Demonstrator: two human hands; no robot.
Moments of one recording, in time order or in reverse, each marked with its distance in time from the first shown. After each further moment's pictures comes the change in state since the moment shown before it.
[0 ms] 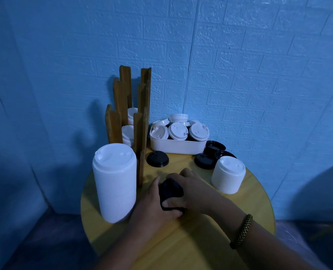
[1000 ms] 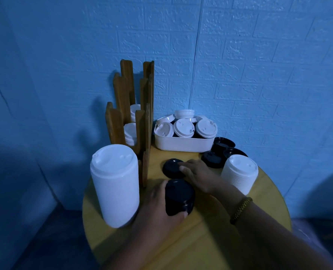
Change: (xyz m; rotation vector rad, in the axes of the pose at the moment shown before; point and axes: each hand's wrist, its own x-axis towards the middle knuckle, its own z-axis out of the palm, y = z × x) left_hand 0.000 0.002 0.001 0.065 0.042 0.027; right_hand 0.062 0.059 0.010 0.137 0.018 0.048
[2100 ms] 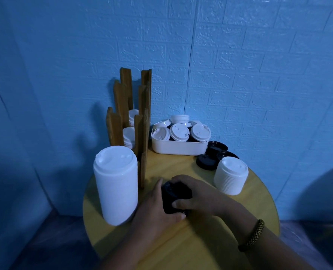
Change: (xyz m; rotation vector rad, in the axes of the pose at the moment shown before) left_hand 0.000 0.001 -0.001 -0.035 -0.086 -0.037; right_hand -0.074 -0.043 -0.010 0.219 -0.068 -0.131
